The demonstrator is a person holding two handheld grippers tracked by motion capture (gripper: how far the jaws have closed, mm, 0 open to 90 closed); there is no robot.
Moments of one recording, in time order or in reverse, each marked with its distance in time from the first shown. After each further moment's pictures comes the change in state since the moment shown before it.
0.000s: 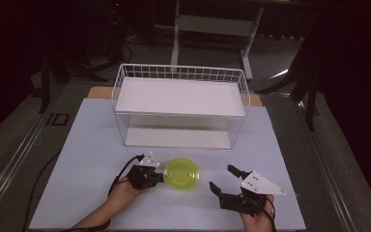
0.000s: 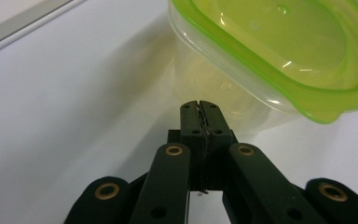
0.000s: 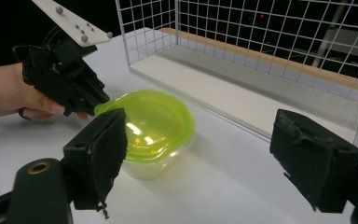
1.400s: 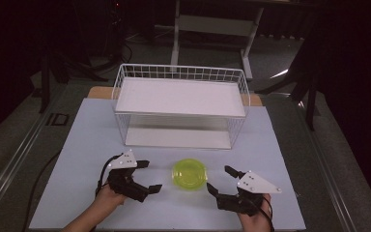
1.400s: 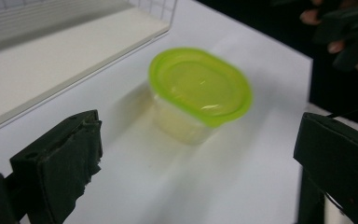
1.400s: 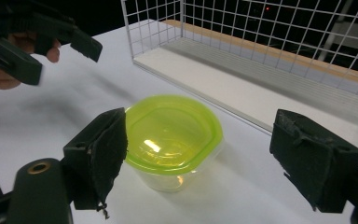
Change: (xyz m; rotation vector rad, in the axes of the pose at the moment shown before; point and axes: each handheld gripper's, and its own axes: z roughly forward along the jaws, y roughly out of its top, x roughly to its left) left arm -0.015 -0.003 -0.077 -0.276 -0.100 -0.010; right arm 0.004 0.001 0.006 0.033 0.021 -0.005
